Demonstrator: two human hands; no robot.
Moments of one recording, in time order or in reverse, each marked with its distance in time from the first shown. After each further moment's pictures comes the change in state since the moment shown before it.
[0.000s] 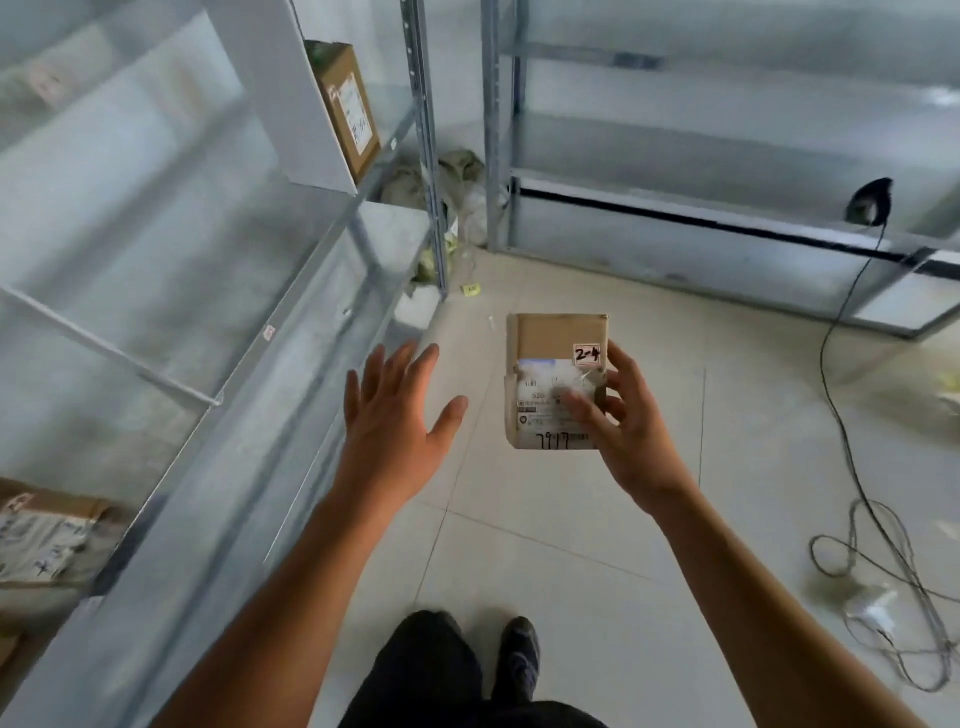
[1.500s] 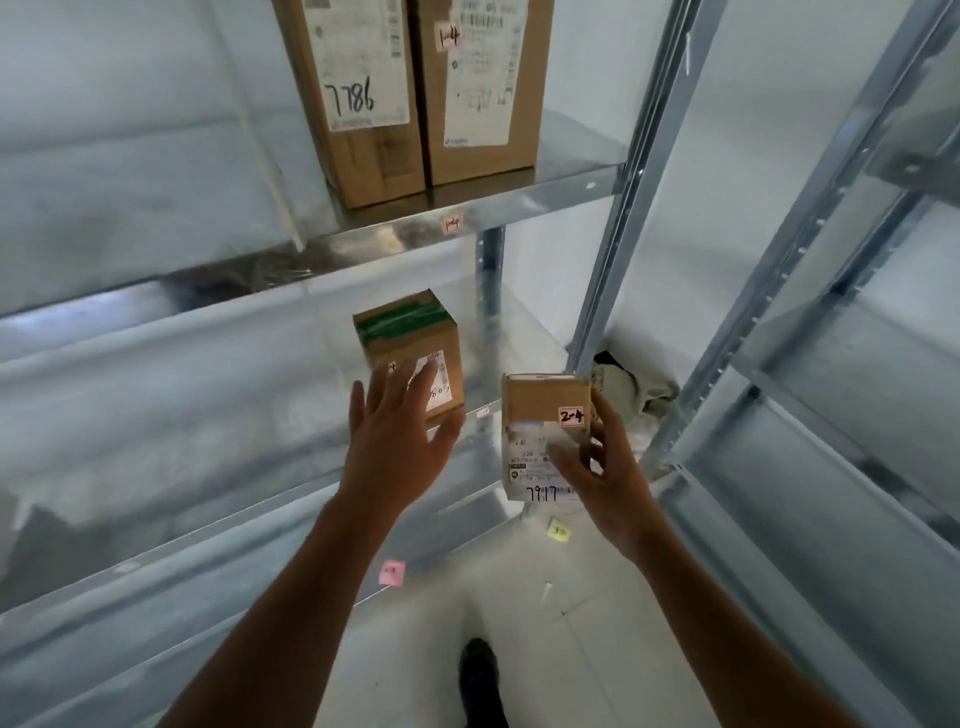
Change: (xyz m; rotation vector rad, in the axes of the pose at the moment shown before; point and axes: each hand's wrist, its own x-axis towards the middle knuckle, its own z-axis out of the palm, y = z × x) left_hand 0.608 0.003 0.009 0.186 0.442 -0.605; right_hand 0.764 -0.069 0.076 -0.061 -0.888 -0.099
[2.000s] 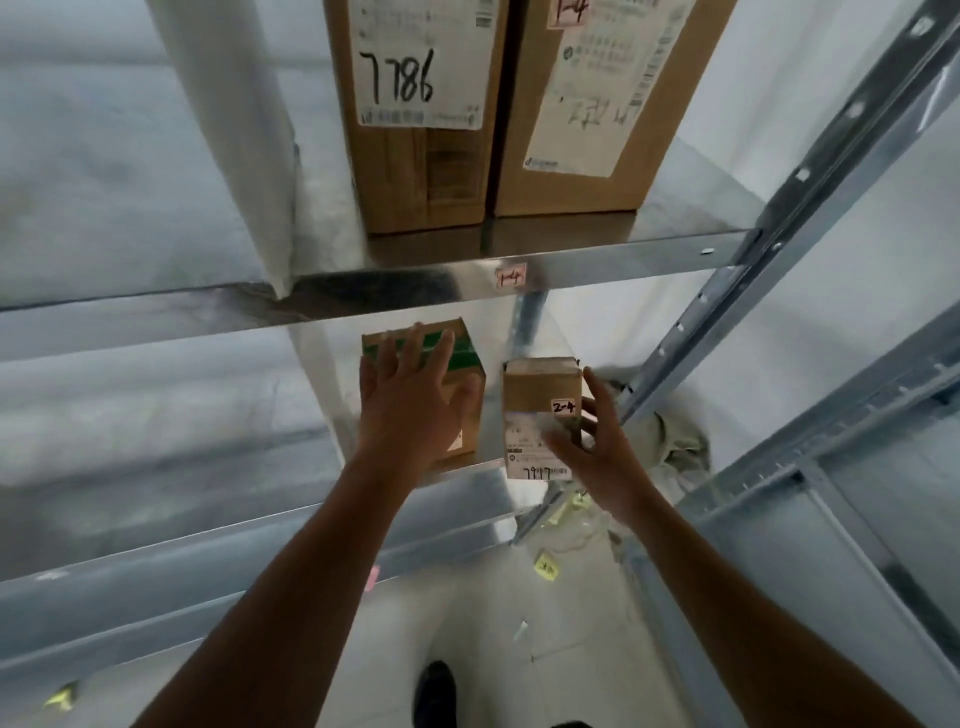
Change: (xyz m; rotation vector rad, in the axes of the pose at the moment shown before) left_hand 0.136 -0.035 0.049 0.126 -0.038 -0.228; right_hand 0.196 0.024 0.003 -0.073 -0.236 0.082
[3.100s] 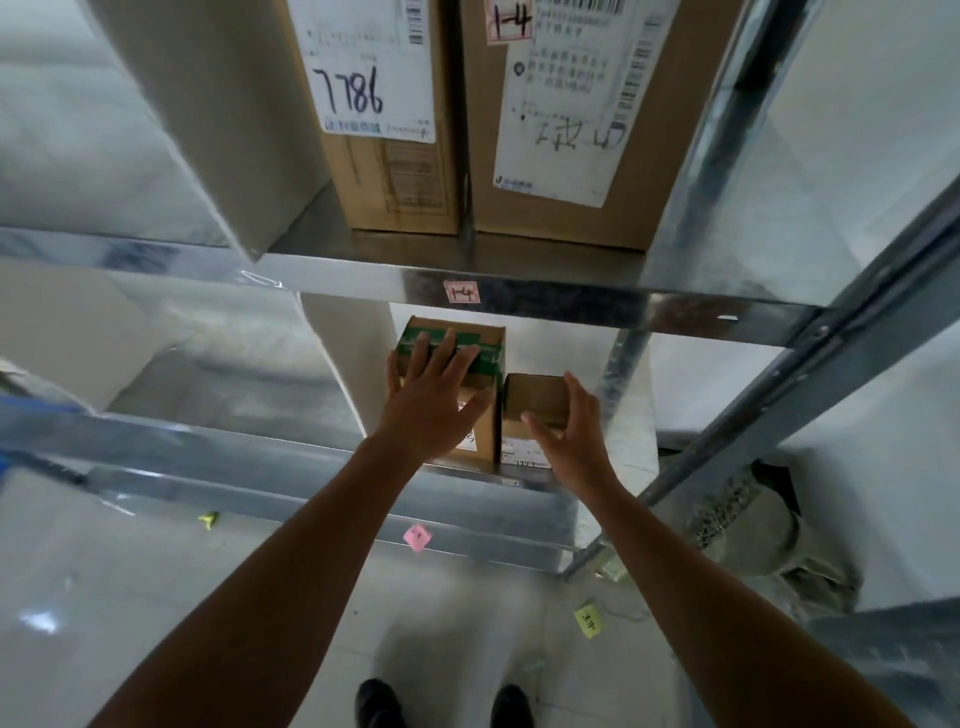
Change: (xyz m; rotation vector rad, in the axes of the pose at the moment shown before) left_hand 0.007 0.031 0.035 0.125 -0.038 -0.292; right_hand 0.121 0.060 0.002 -0.401 -0.232 -0.202
